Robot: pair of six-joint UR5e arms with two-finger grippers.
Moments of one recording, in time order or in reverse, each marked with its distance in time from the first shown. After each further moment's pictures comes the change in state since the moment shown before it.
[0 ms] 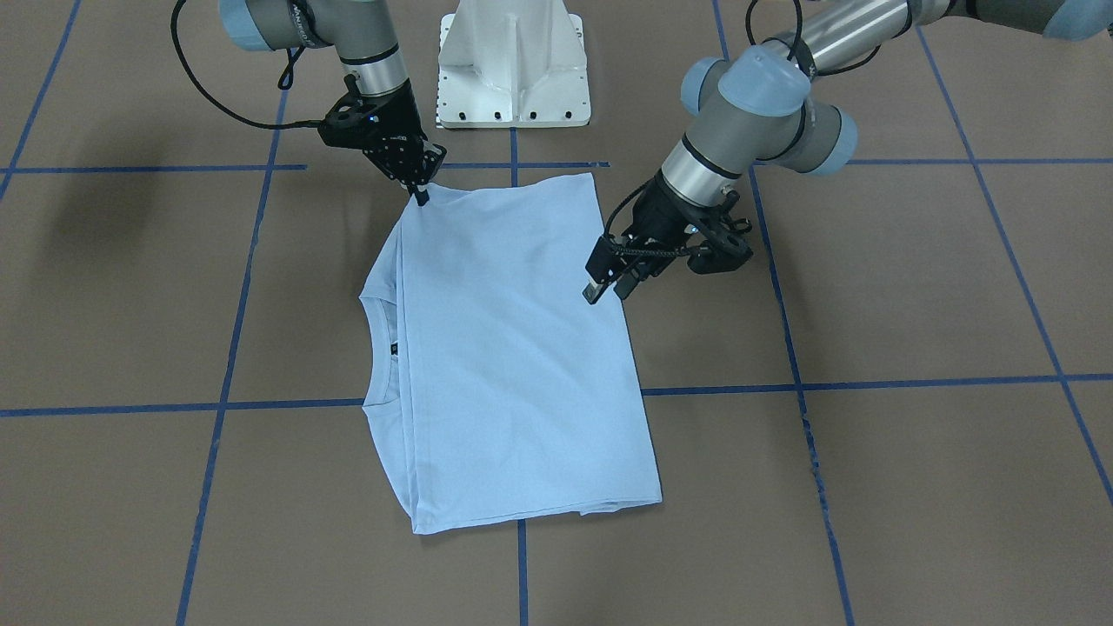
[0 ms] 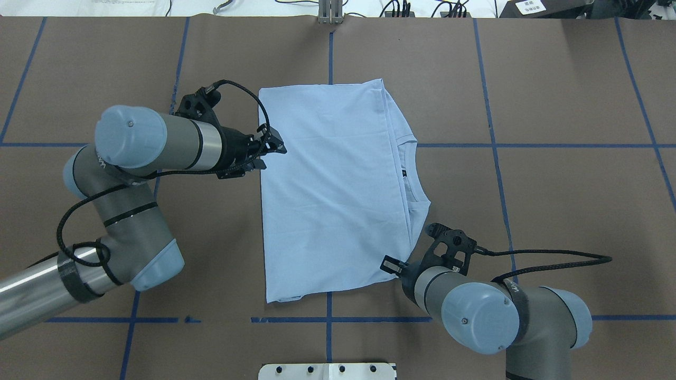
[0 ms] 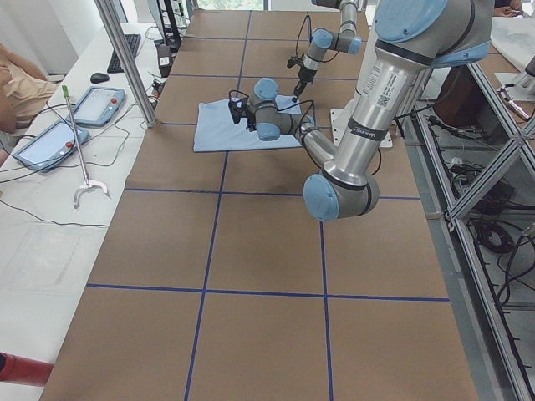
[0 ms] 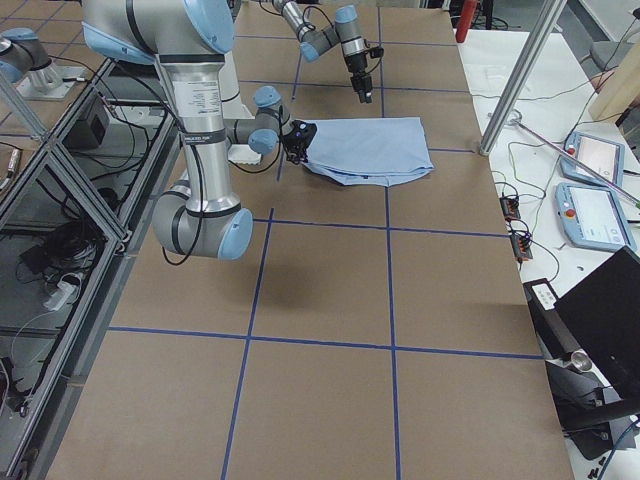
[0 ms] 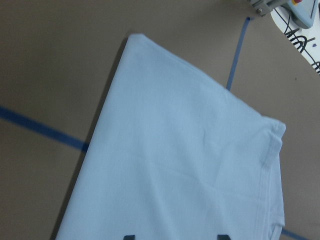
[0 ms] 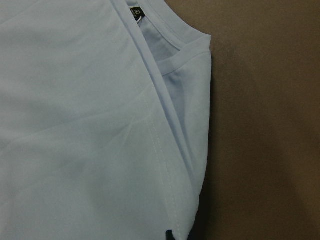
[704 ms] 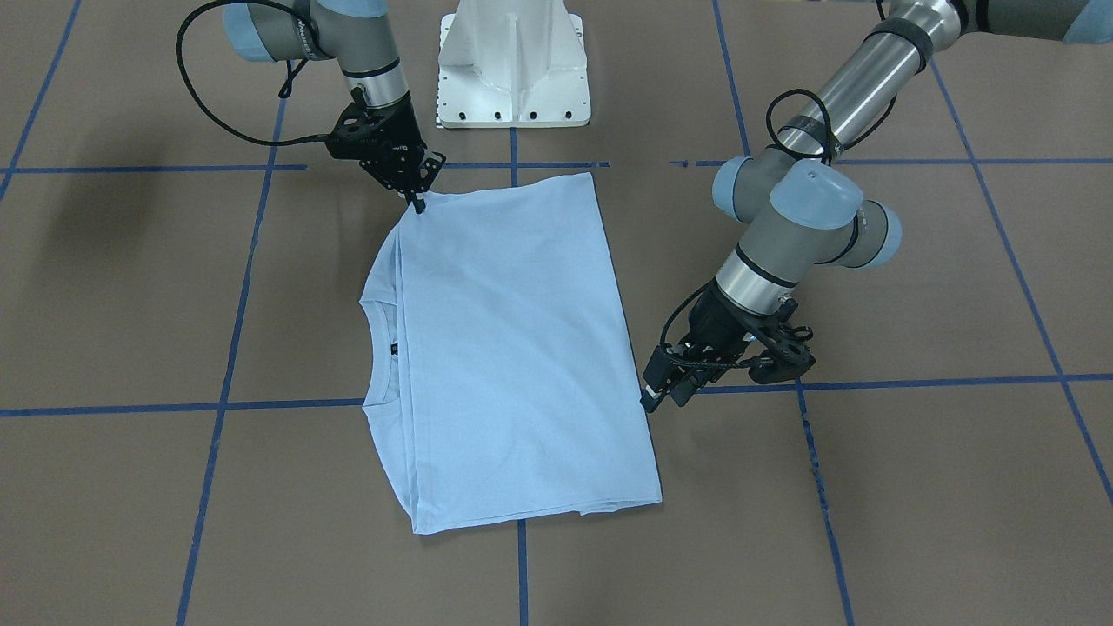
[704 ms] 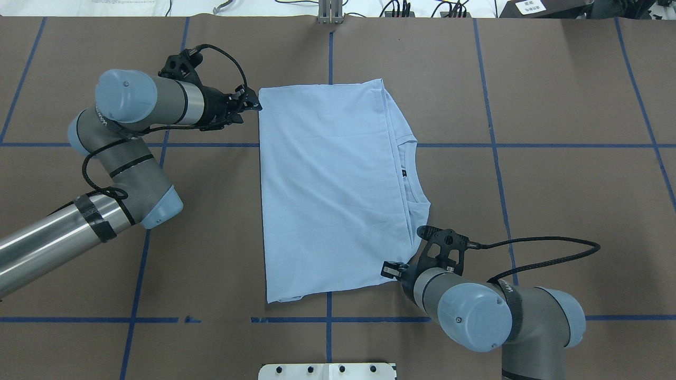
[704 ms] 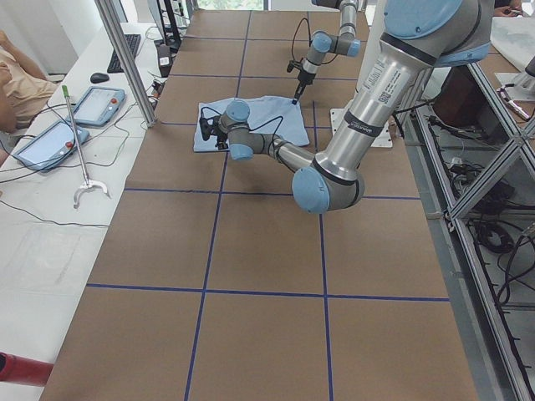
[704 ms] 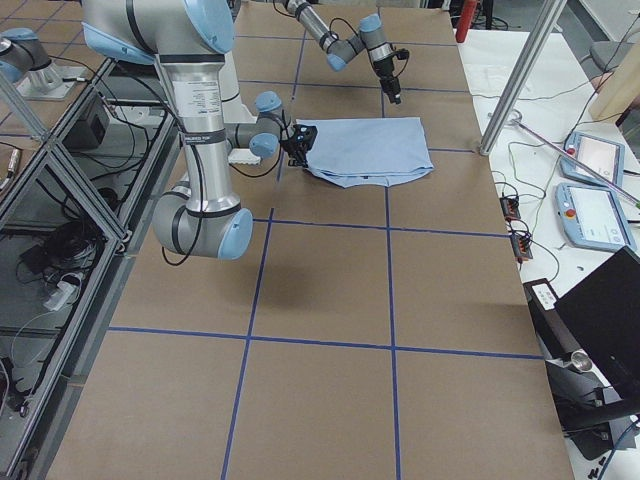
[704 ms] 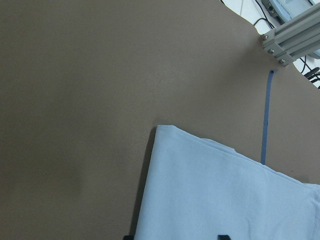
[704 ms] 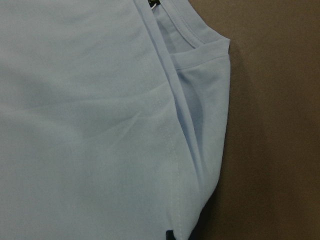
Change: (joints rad) left arm -0.167 -0.125 0.401 -0.273 -0.008 0.173; right arm -0.001 0.006 -0.038 0.007 0.001 -0.149
